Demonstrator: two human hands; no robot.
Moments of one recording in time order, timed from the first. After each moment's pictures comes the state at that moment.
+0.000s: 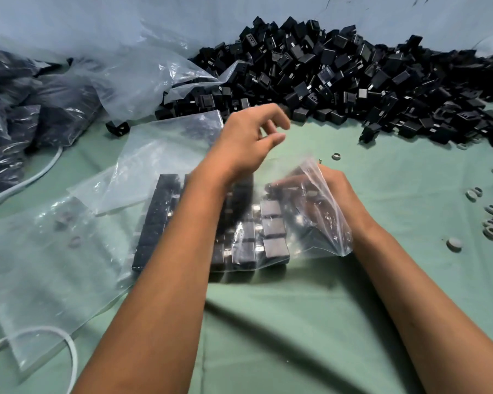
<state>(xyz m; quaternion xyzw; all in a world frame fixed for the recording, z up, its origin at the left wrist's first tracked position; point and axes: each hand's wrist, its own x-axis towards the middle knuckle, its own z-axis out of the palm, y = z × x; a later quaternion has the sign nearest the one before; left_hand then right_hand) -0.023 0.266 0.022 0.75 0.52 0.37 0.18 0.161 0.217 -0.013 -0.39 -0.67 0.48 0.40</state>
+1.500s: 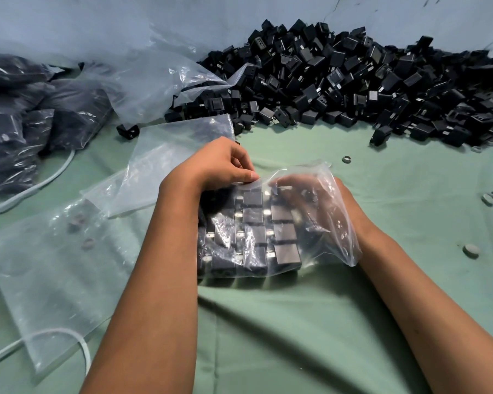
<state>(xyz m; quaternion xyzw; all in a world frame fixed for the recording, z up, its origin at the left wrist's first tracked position) -0.084 0.263 0.004 0.70 0.60 0.22 0.32 0.152 0.234 -0.049 -0.41 -0.74 0.40 0.36</state>
